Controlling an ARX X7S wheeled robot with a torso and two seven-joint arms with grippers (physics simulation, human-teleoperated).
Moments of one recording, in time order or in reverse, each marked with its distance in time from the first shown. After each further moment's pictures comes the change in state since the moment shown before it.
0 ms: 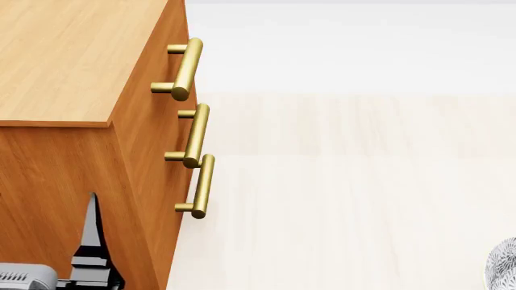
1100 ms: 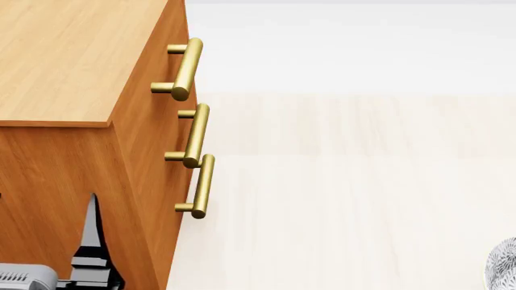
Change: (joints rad) left arm -0.002 -0.013 0.010 -0.006 -0.012 0.011 -0.016; right arm 0.007 -0.030 0.003 0.037 -0.011 -0.007 -0.018
